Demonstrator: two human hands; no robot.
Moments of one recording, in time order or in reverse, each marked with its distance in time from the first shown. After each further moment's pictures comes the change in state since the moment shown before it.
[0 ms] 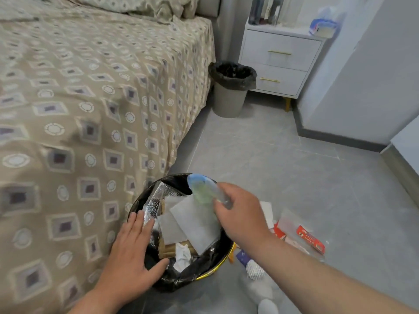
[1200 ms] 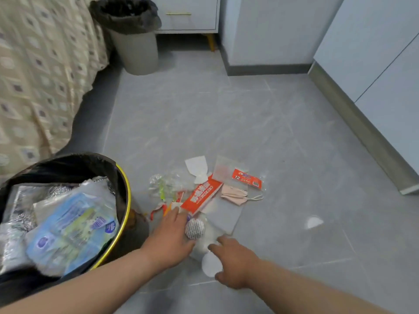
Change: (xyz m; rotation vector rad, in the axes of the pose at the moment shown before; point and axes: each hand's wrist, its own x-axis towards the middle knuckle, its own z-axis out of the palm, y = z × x) left_hand 0.053 0.202 0.165 -0.036 -0.552 0.279; right_hand -0.166 0.270 -0.001 -0.371 -0.753 0.286
